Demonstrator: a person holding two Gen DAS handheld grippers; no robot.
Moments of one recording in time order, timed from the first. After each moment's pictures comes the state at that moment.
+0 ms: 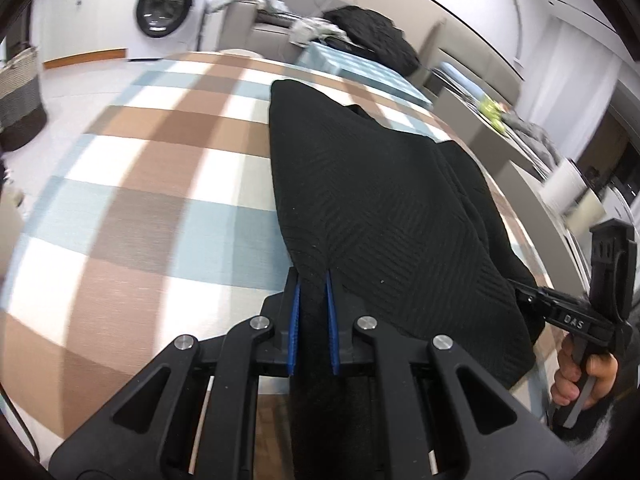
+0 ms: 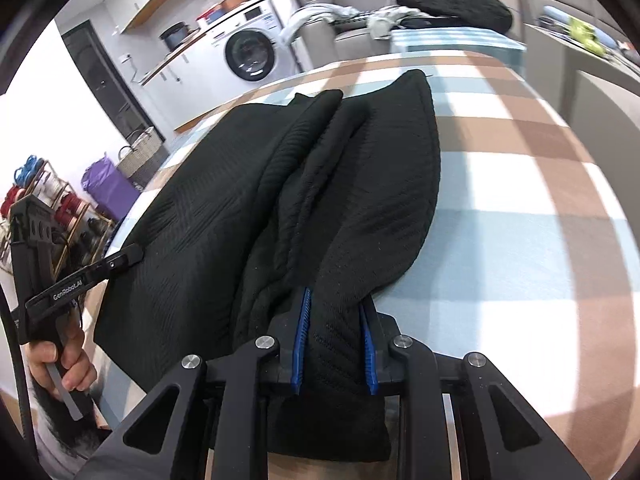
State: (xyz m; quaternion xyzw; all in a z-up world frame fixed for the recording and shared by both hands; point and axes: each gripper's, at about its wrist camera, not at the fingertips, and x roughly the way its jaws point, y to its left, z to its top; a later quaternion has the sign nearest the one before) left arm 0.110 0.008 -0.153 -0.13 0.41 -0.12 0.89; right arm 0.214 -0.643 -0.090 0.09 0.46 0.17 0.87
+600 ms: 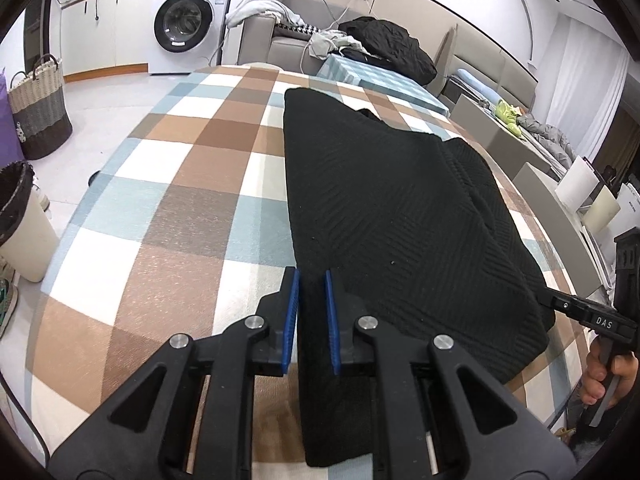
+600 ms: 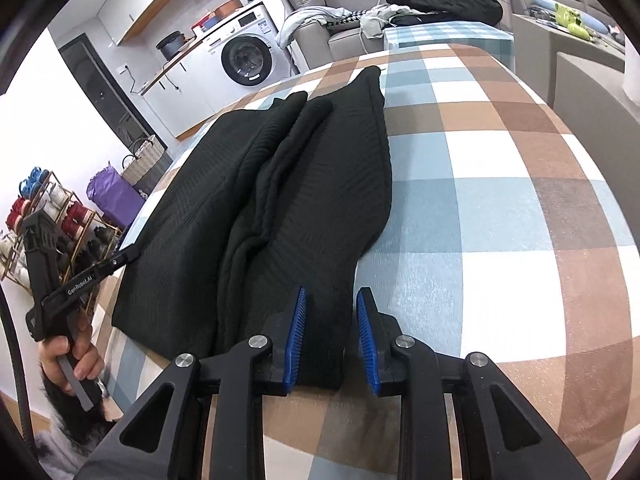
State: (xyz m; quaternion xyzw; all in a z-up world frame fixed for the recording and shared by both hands) left arm 0.083 0.025 -0.149 -0.10 0.39 -0.09 0.91; right arm 0.183 -0.663 -0.087 0.11 0.46 0.17 0.86
